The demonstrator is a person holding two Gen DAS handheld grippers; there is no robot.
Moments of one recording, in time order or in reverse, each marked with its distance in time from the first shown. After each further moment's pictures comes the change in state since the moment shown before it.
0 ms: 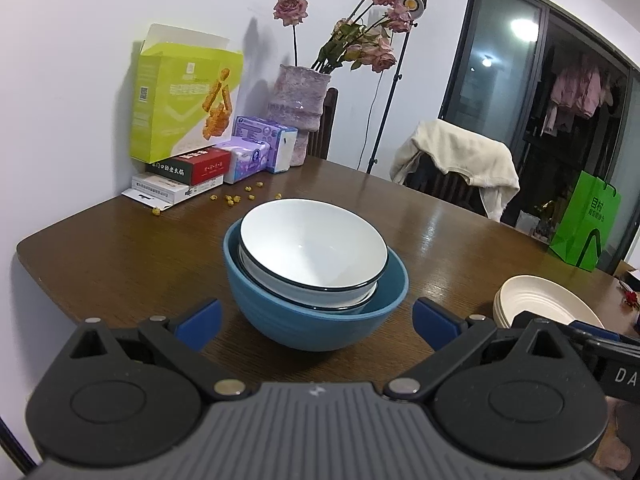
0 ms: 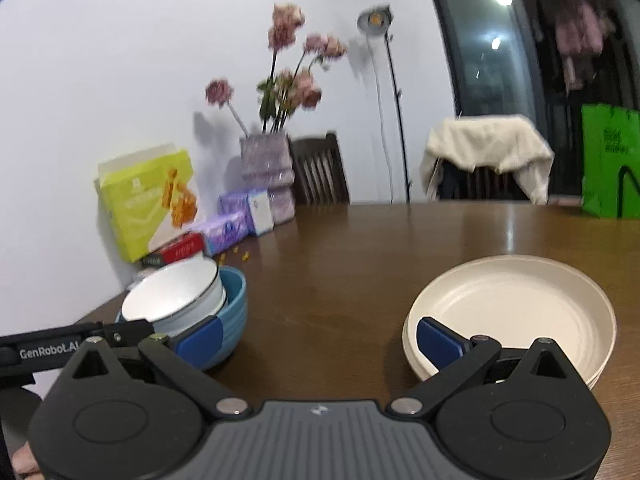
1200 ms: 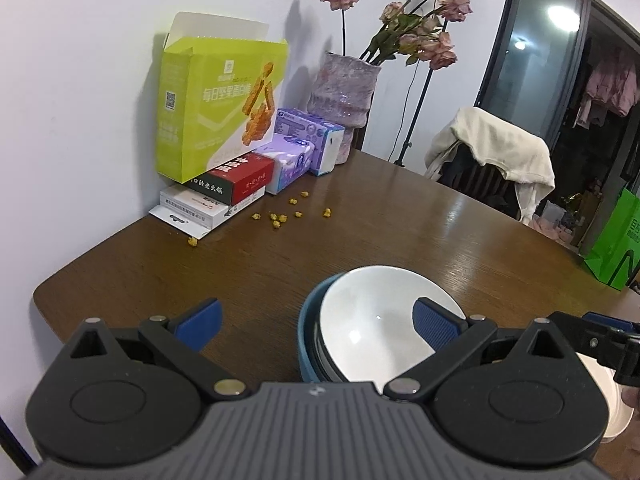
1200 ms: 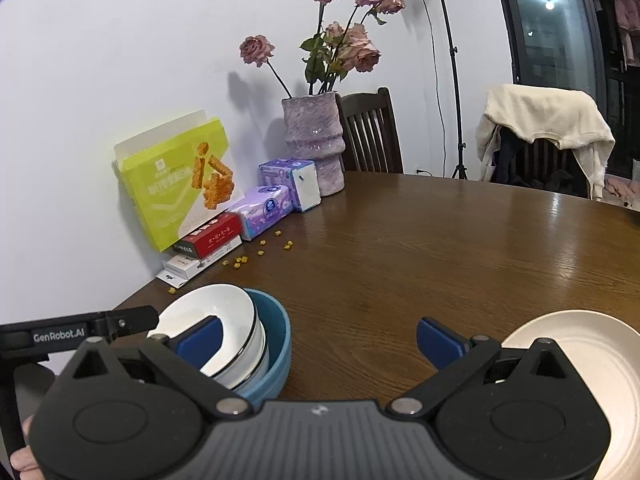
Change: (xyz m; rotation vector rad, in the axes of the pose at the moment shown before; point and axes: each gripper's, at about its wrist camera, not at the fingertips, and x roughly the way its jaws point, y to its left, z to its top) left arm 0.047 0.049 0.078 -0.047 0.107 0.071; right arm 0.072 0.024 0.079 -0.049 0.163 0.127
